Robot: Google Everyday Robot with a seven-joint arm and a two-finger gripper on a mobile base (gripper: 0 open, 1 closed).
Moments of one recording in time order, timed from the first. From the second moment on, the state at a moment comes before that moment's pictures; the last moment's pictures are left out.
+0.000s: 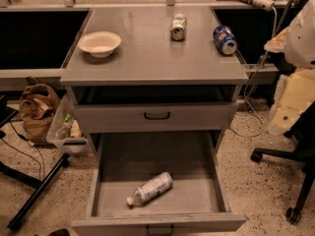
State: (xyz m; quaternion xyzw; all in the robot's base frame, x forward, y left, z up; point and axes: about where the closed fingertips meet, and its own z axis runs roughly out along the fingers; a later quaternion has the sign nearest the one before) arm 0.438 -0.217 0.976 -0.60 0.78 -0.03 0.16
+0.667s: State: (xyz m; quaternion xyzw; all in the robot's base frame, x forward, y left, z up) arm 0.447 -0.205 0.935 -0.60 0.78 -0.02 0.16
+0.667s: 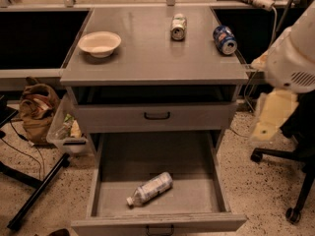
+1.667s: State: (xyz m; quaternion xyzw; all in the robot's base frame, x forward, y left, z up) arm 0.484 -0.175 0.814 -0.55 0.81 -0.01 0.19
